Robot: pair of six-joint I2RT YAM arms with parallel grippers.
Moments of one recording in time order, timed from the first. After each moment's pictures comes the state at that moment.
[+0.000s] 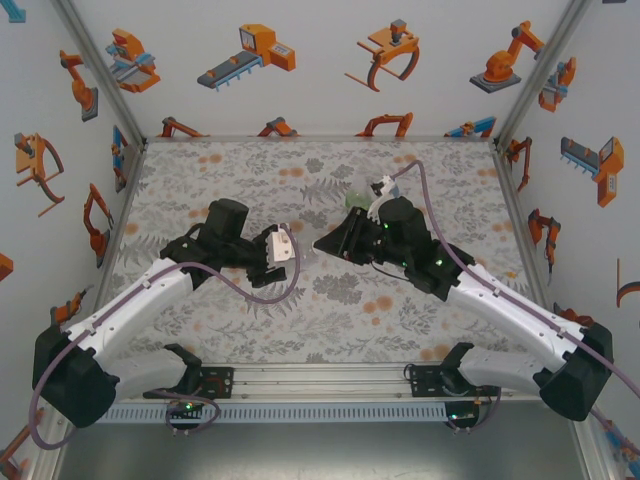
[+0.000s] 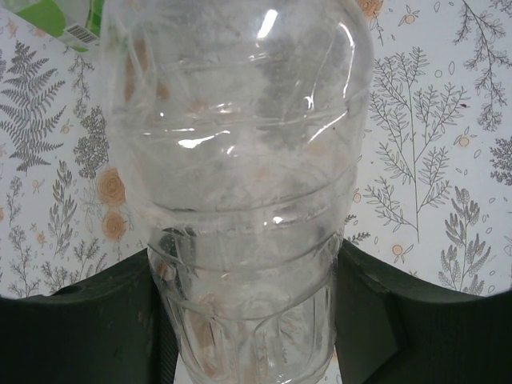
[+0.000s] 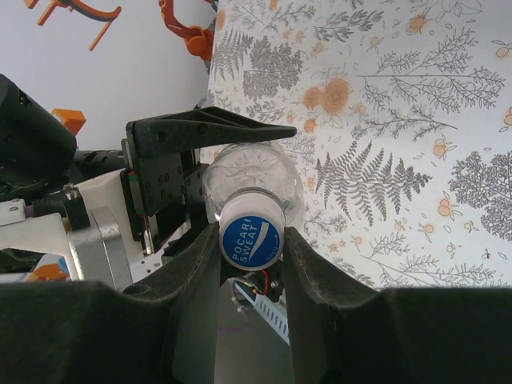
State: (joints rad) left arm -0.63 1.15 0.89 -0.52 0.54 0.81; right arm 0.81 1.12 0.97 -0.25 -0.16 0.99
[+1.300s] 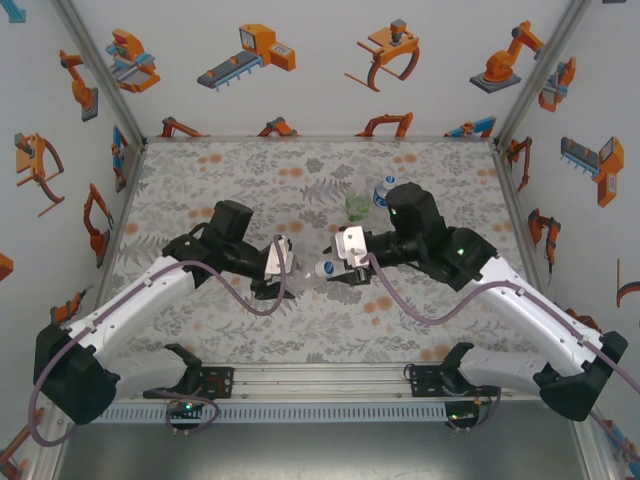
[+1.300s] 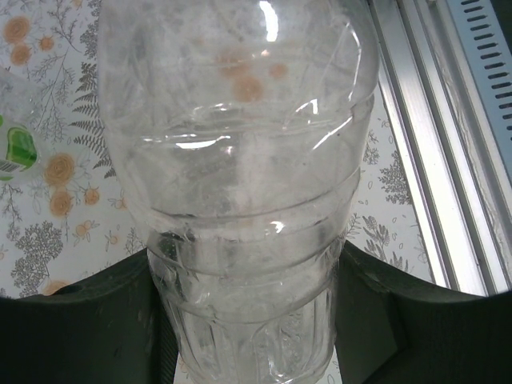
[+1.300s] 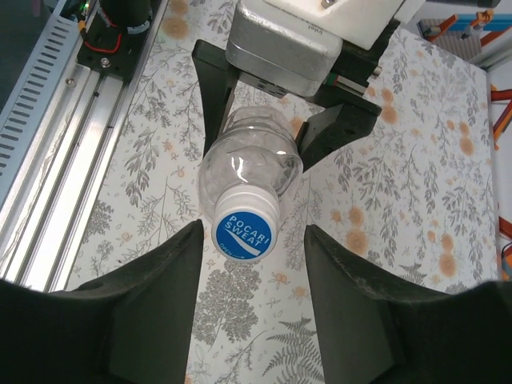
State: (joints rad) left arm -0.65 1.16 0.92 -0.62 0.85 0.94; right arm 0.81 1.12 1.21 -0.63 -0.75 -0.81
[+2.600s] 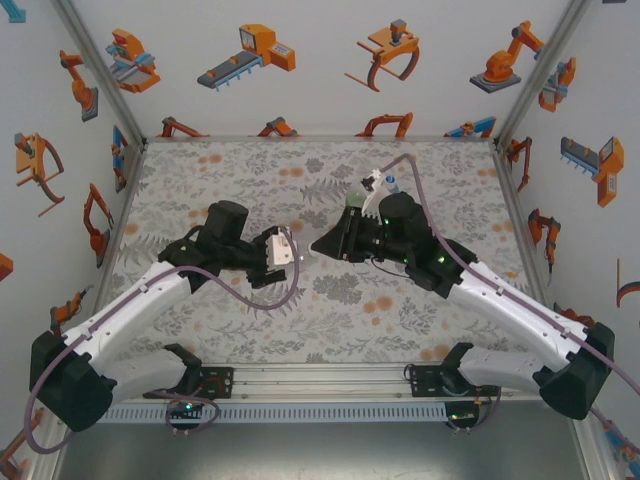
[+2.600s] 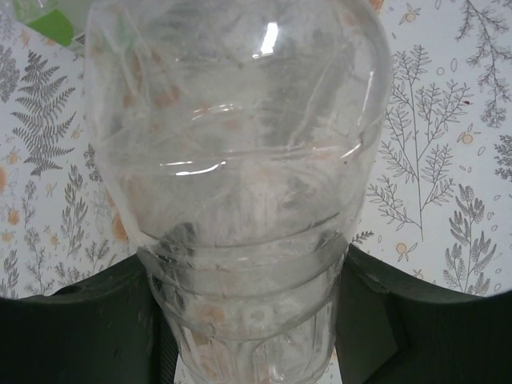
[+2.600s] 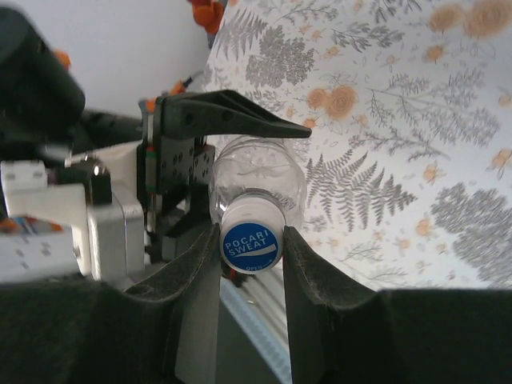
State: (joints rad) left arm -0.65 1.12 0.89 -0.52 0.51 0.82; right arm 0.83 1.13 1.03 -0.28 -0.20 0.85
